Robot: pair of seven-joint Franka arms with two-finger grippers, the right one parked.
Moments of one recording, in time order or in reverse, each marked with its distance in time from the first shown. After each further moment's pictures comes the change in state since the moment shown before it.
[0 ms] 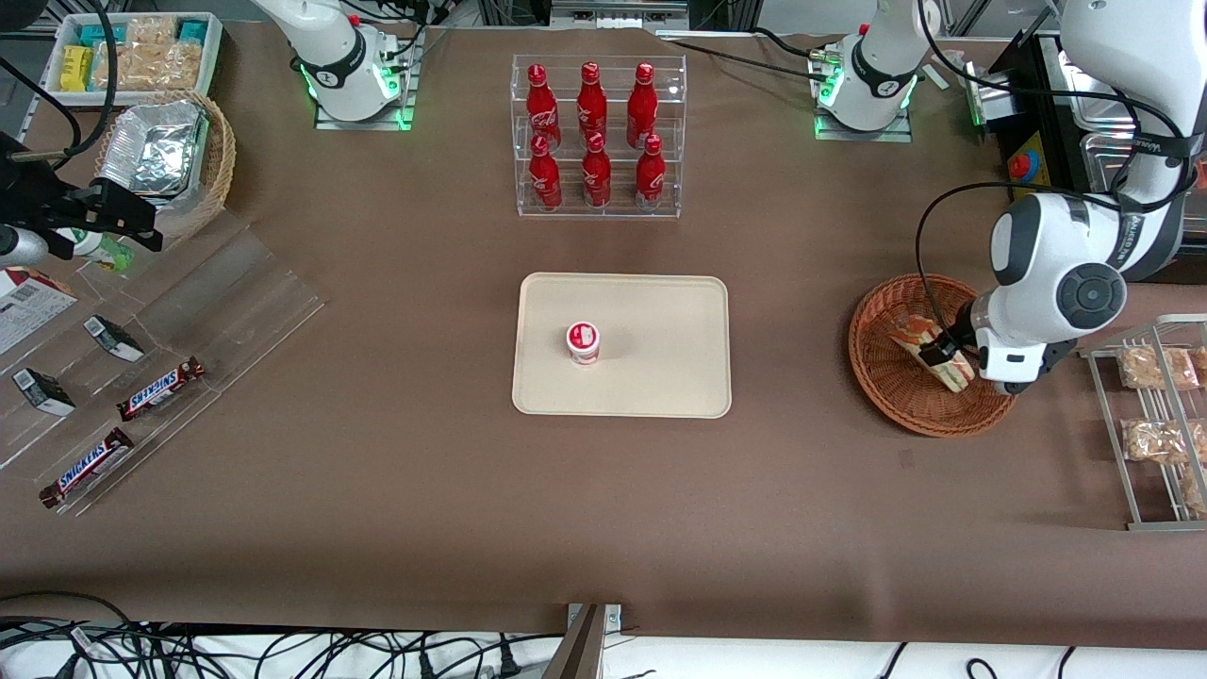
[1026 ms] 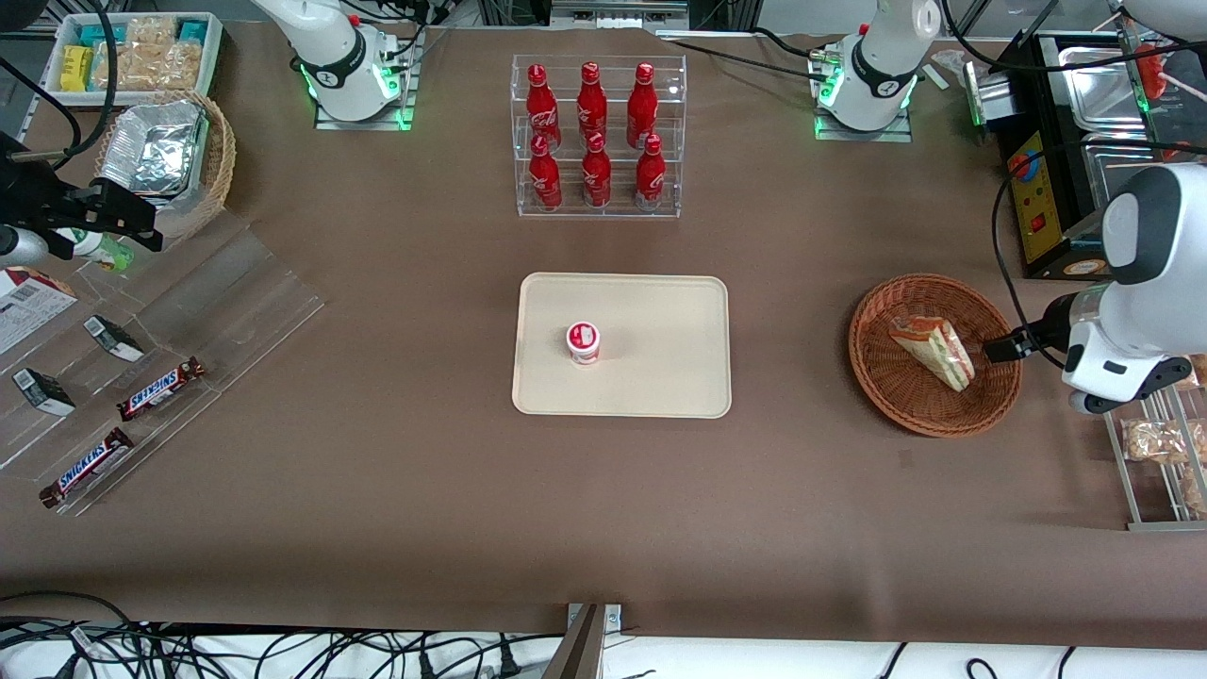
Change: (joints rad) arm 0.007 -0.002 0.020 0.339 -0.028 -0.345 0.255
